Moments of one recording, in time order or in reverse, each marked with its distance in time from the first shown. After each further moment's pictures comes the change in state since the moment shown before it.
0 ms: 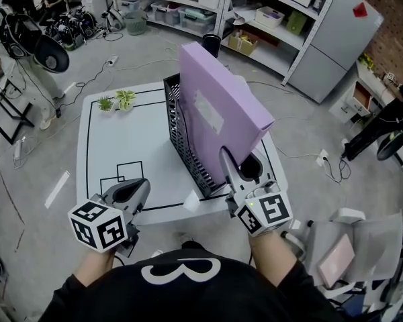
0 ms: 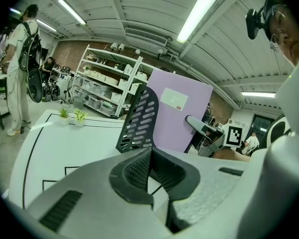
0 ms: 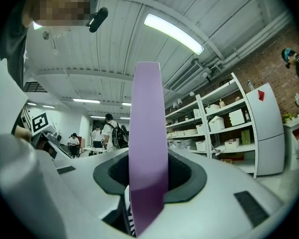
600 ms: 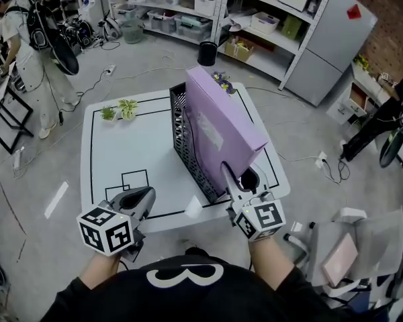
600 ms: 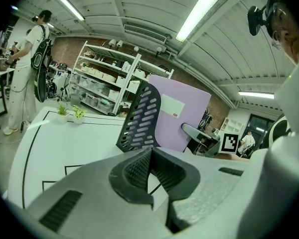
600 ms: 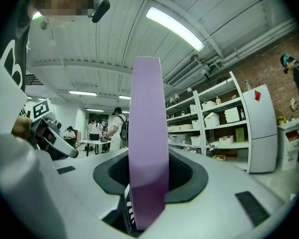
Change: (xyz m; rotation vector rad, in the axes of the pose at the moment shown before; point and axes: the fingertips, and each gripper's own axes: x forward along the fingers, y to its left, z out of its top) left arm -0.003 0.011 -0.007 0.001 0.029 -0.036; right arm -0.004 0.006 -0.040 -0.021 0.075 -0.055
